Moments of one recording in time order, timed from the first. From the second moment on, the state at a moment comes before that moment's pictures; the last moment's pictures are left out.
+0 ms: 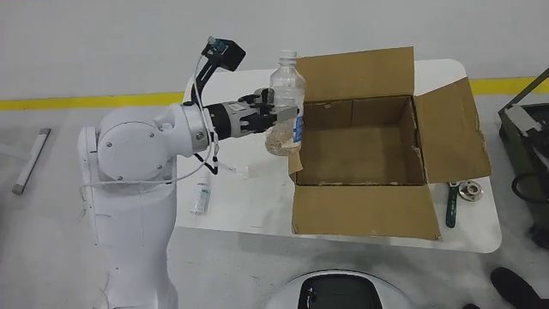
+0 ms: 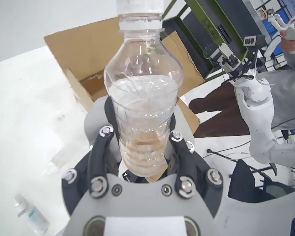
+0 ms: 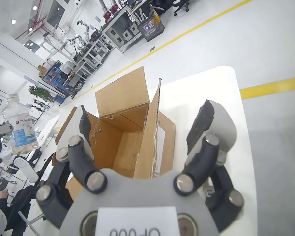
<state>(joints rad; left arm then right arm) 0.60 -1.31 -1.34 -1.82 0.38 -0.03 -1.39 -1.64 -1.15 2.07 -2.10 -0.32 -0.12 0.44</state>
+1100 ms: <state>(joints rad) 0.34 -1.36 -0.98 -1.48 0.33 0.05 -1.21 -1.67 -1.16 2.05 -2.16 -0.57 -0.13 0.28</state>
